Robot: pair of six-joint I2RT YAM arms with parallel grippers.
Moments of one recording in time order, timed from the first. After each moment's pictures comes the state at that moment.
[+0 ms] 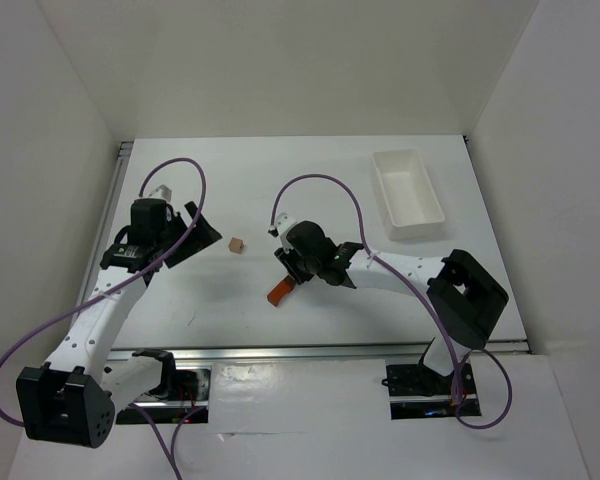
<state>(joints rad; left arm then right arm) -0.08 1.04 0.85 -0.53 0.14 -0.63 0.89 1.63 0.99 -0.13 0.11 0.03</state>
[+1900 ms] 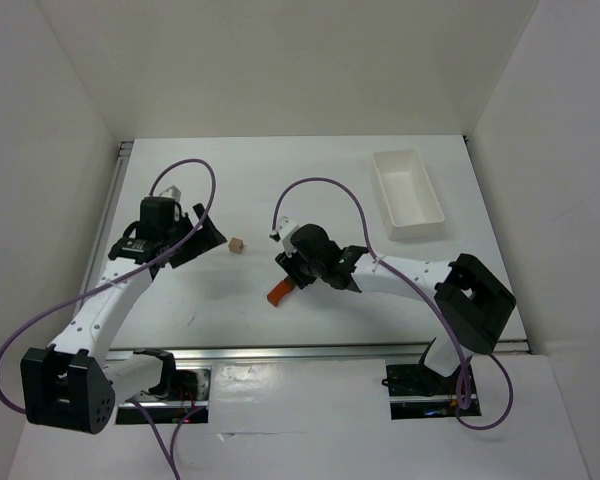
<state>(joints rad) -0.11 1.11 0.85 -0.52 0.14 -0.61 0.90 1.59 0.94 -0.12 0.09 -0.01</state>
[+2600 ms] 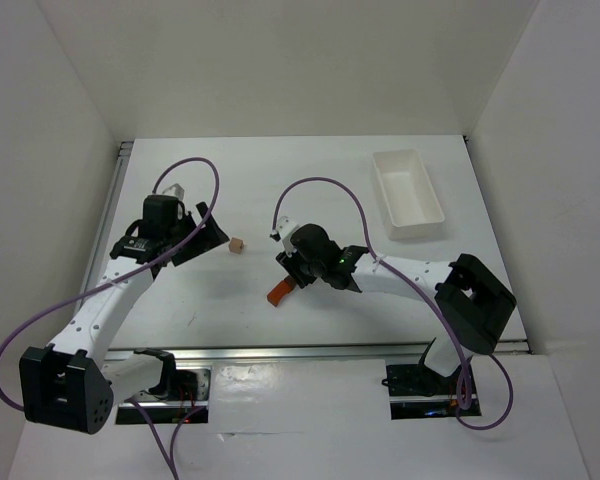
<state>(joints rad) -0.14 1.12 0.87 -0.53 0.12 -0.61 0.90 1.59 0.94 -0.12 0.09 -0.01</state>
